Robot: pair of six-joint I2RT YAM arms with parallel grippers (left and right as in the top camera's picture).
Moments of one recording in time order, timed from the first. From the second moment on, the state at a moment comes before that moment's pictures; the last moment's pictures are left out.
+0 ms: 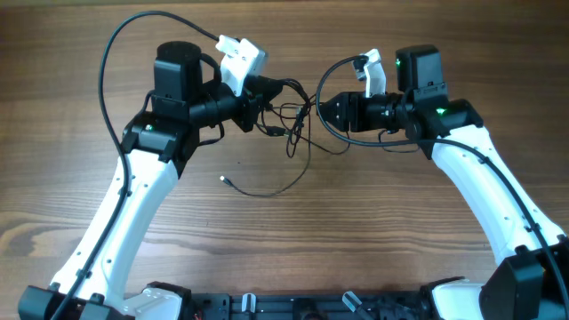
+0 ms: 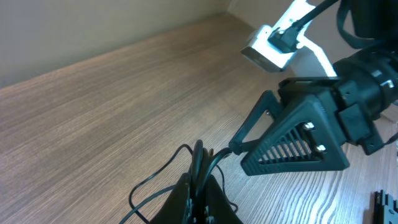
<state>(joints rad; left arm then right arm) -0.25 1.40 1.16 -0.31 0.68 0.09 0.24 1.53 1.18 -0.51 -0.70 0.26</state>
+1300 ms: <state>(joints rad) -0.25 1.32 1.16 -0.31 0.75 0.09 0.27 1.54 1.18 -0.45 -0.47 0.66</state>
